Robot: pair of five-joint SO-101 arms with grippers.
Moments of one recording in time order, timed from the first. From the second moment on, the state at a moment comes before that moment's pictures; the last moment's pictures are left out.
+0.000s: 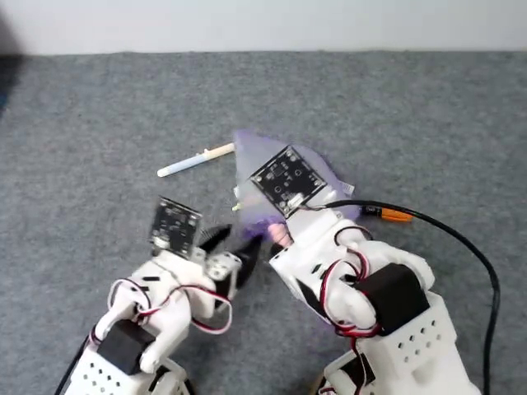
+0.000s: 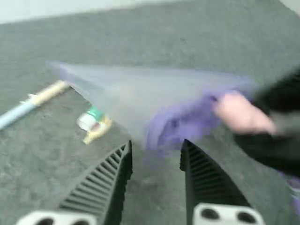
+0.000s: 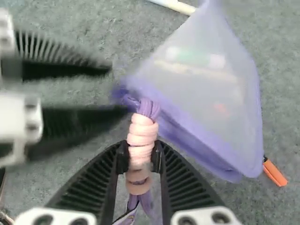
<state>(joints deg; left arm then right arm) 29.7 -81.7 71.9 54.8 13.7 -33.5 -50.5 23.1 88.7 8.9</state>
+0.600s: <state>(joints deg) 26.0 -81.7 75.1 45.6 13.8 -35.3 -50.5 23.1 91.6 8.9</state>
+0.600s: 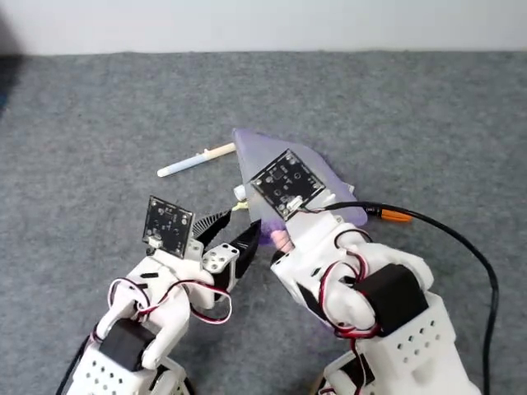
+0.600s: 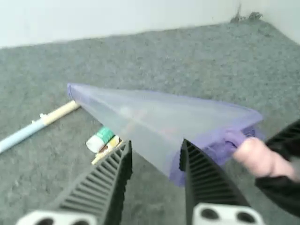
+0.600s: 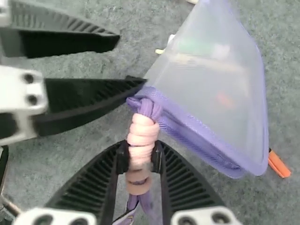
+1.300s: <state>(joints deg) 32.4 -81.8 71.2 55.7 13.7 -35.4 -50.5 23.1 90.3 8.9</state>
